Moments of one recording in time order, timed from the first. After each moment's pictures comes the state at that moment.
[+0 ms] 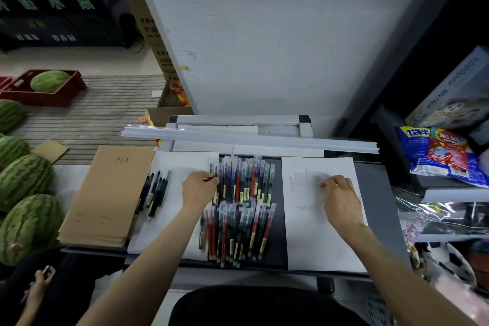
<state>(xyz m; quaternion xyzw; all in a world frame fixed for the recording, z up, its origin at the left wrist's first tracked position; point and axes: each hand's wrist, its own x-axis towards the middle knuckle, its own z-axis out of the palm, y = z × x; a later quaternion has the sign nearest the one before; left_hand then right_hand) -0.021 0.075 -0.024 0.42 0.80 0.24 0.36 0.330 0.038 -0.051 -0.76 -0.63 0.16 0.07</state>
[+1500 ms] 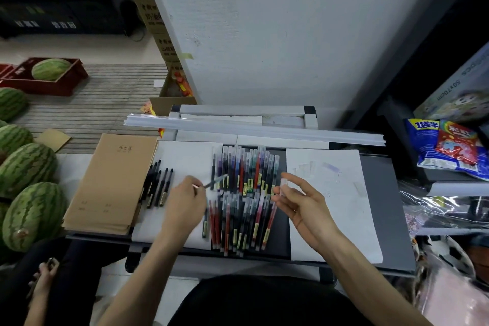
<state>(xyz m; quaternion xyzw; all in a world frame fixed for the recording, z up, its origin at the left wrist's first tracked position) -0.039 0.006 0.017 0.54 0.78 0.16 0.28 0.228 -0.005 0.031 -0.53 -0.16 0.70 0.45</state>
